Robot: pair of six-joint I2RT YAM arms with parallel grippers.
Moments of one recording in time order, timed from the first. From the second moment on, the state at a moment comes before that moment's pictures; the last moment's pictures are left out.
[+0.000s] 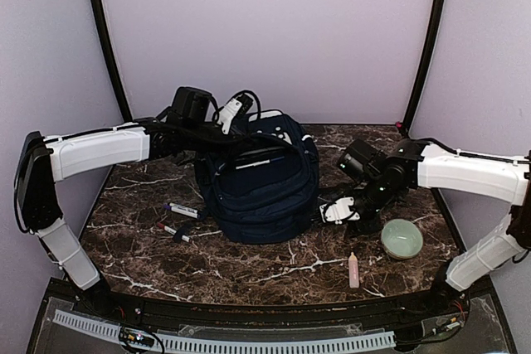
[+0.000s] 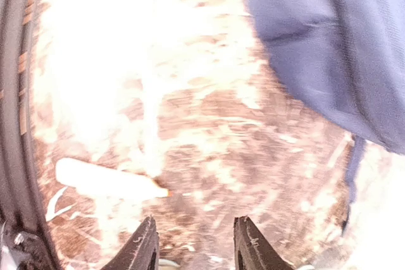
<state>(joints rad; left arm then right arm) -0.68 1.66 1.32 -0.17 0.28 0.03 0.85 1.41 1.07 -0.96 -0.08 -0.87</state>
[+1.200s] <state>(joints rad) -0.68 1.69 1.37 -0.23 0.28 0.03 1.05 1.43 0.74 -0.79 0.12 -1.09</state>
